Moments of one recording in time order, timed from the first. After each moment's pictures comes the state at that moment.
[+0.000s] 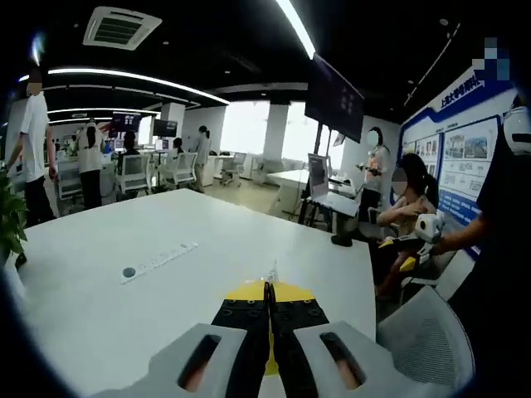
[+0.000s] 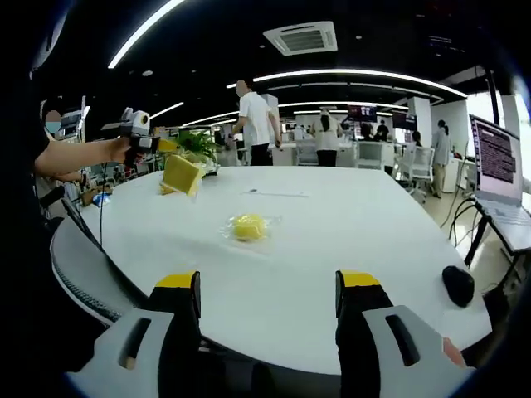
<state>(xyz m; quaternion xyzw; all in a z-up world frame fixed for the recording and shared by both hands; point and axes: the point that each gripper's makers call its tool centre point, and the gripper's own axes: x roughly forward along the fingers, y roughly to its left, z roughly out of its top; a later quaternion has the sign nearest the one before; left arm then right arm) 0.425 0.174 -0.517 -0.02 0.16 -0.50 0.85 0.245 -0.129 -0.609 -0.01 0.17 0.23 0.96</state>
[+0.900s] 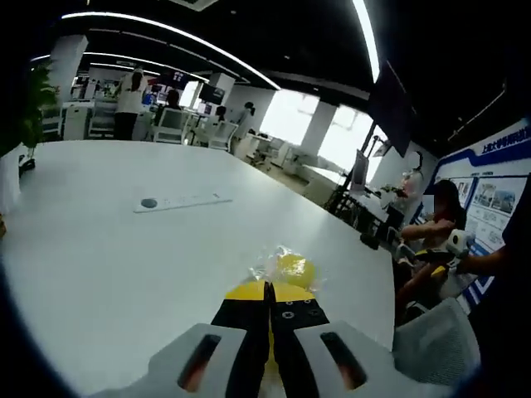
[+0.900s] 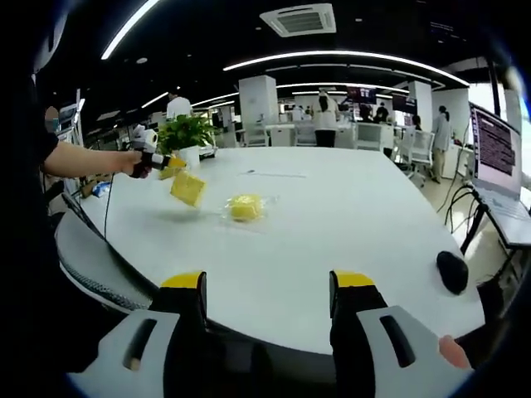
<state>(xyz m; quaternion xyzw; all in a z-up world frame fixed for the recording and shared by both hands) 0.483 0.222 -0.616 -0.11 0.25 -0.40 0.87 0.236 -0.140 -0.617 -0.01 0.22 0.22 0.95</state>
